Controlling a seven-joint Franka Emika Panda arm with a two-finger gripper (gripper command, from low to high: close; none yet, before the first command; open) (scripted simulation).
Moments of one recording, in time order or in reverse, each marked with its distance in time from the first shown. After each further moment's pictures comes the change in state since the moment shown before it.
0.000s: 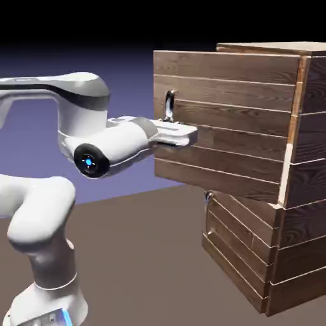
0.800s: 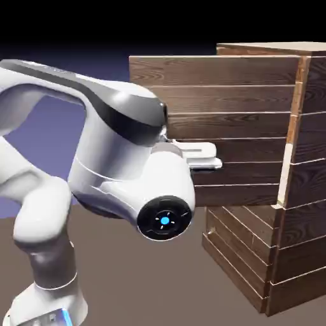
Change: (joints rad) arm 0.235 0.678 -0.642 0.611 -0.455 -0.912 -0.262
